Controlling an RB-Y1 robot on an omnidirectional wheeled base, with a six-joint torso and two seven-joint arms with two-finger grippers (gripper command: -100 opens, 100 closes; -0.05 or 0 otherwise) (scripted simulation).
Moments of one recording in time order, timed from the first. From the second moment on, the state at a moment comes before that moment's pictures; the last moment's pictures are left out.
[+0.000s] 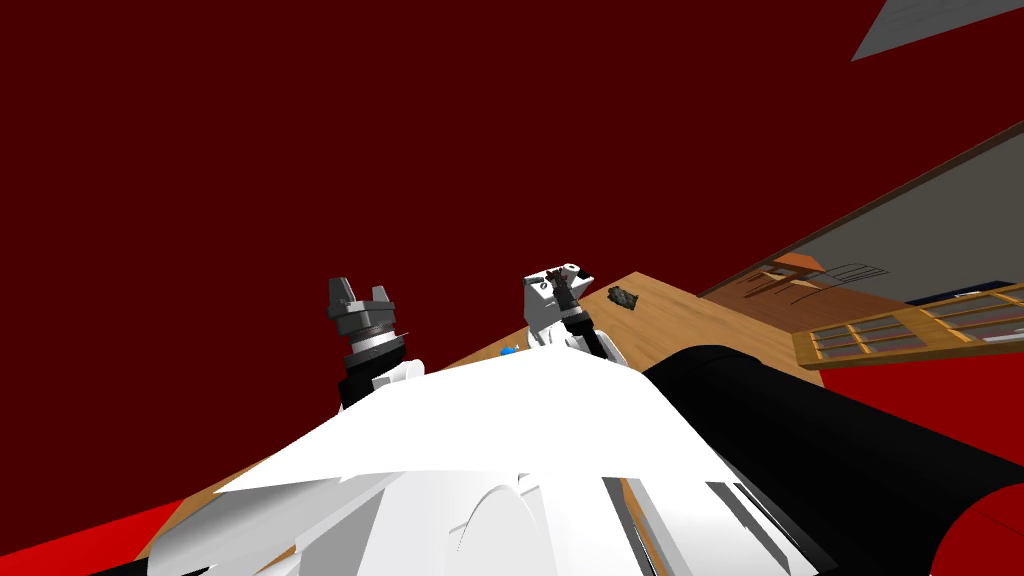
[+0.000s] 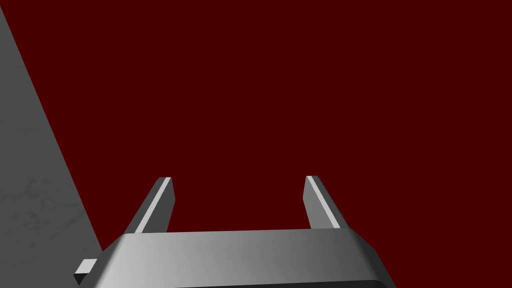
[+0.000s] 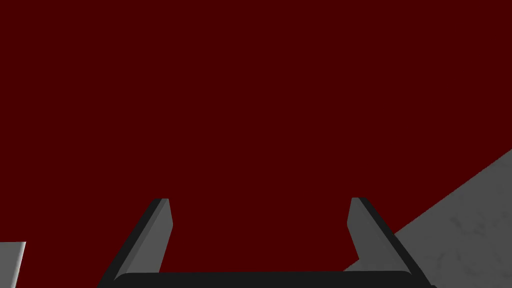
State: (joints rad) left arm 0.47 -0.03 0.06 -2.24 0.11 -0.47 -0.10; right arm 0.55 -0.30 -0.04 -2.23 0.09 -0.36 0.04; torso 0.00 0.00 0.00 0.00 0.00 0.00
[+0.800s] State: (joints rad) left arm 0.47 -0.03 0.06 -2.24 0.11 -0.47 -0.10; right arm 0.60 -0.51 -0.01 -2.14 0.15 -0.33 0.07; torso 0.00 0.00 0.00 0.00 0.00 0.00
